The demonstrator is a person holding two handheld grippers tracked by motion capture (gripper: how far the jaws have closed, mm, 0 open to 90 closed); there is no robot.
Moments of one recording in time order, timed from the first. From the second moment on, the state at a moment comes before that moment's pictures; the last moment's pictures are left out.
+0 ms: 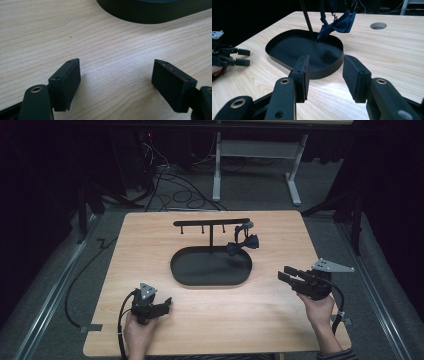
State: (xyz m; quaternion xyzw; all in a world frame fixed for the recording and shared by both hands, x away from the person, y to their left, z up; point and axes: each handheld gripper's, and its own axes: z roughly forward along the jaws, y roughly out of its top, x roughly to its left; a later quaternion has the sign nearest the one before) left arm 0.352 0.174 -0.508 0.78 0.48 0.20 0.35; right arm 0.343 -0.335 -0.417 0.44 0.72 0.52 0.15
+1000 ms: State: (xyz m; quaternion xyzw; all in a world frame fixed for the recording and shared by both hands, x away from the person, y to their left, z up) left arm 0.352 0.174 -0.508 0.78 0.48 0.20 0.35; right arm 0.347 -0.319 -0.446 0.45 0.74 0.49 0.13
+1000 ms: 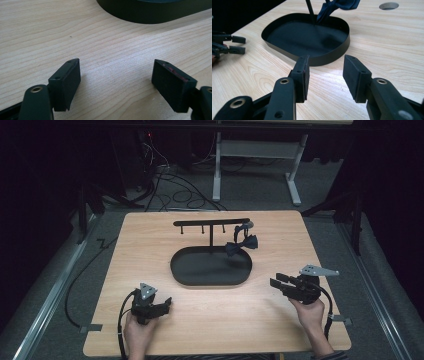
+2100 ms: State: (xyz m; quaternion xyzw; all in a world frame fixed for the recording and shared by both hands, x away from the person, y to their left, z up) left arm 0.352 0.174 -0.508 0.78 0.48 0.20 0.35; right arm 0.356 -0.295 -0.485 0.46 0.77 0.43 0.11
